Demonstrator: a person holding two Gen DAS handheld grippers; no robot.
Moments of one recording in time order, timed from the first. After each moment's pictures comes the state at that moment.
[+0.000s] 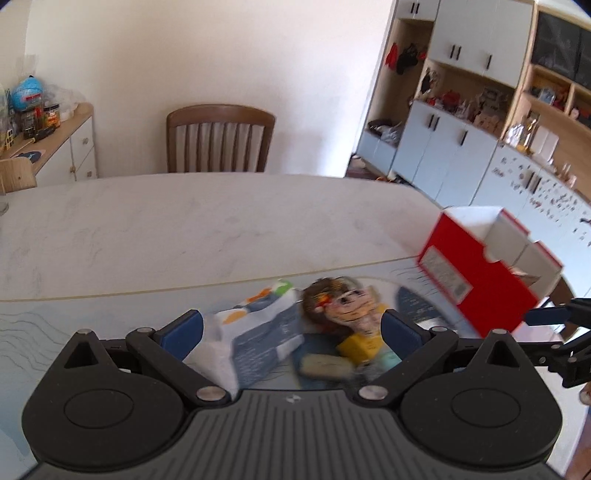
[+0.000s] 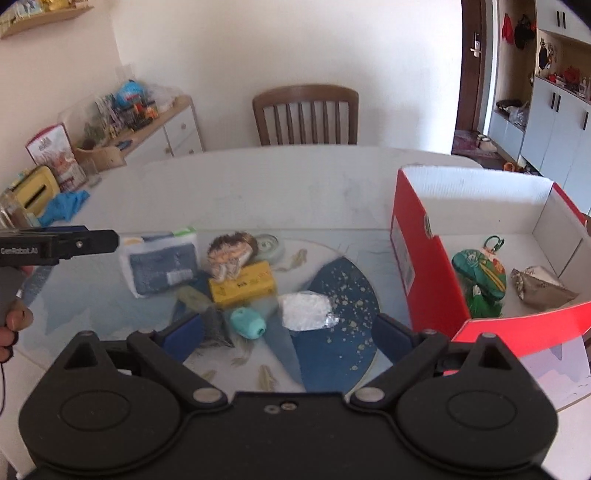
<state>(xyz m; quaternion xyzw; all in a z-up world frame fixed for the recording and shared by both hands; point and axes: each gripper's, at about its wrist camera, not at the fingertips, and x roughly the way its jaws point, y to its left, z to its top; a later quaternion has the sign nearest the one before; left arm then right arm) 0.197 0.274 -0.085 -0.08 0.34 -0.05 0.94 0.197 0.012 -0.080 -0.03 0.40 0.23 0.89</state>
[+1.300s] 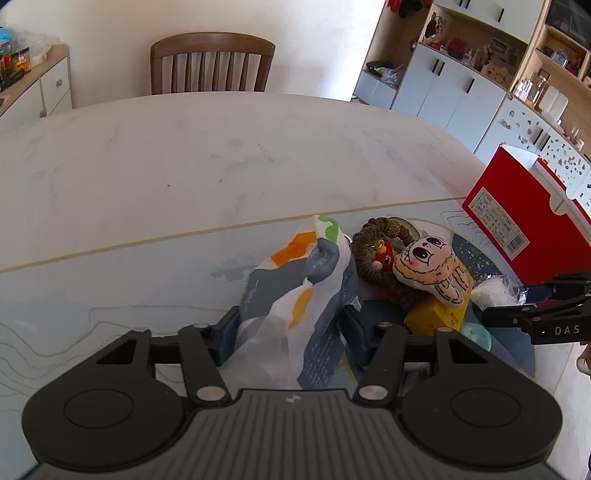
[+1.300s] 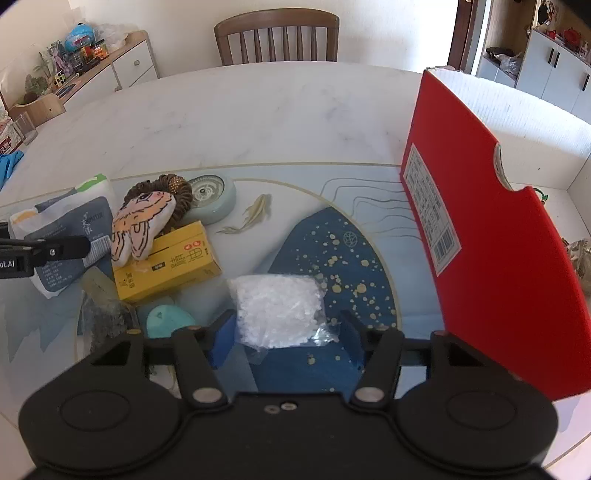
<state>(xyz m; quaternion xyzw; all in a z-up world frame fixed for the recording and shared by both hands) 0.266 0.293 -0.162 -0.08 0.43 -0.07 0.90 0.281 0.041 -0.164 -0.06 0.49 0.18 0.85</state>
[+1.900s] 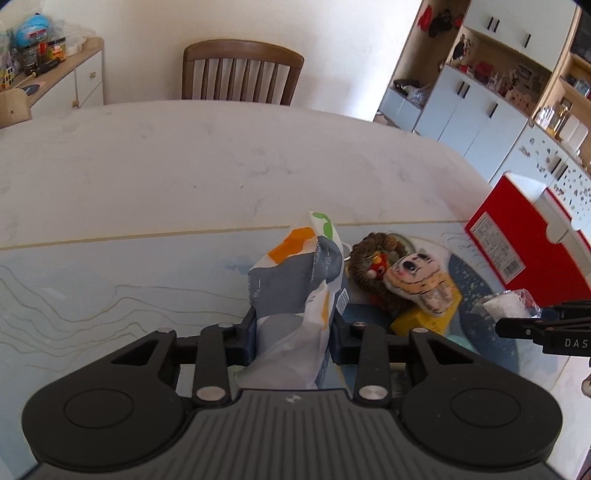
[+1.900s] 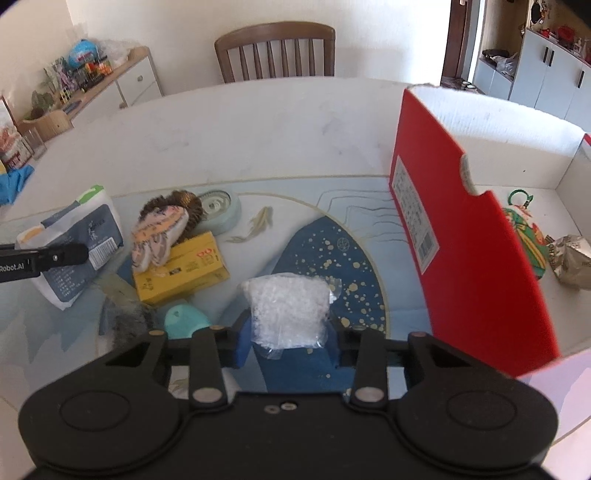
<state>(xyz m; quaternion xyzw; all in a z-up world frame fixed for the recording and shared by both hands) 0.241 0.291 -0.137 -0.11 0.42 -0.03 0.90 0.265 0.027 -0.142 -0.04 0.48 0.19 0.86</state>
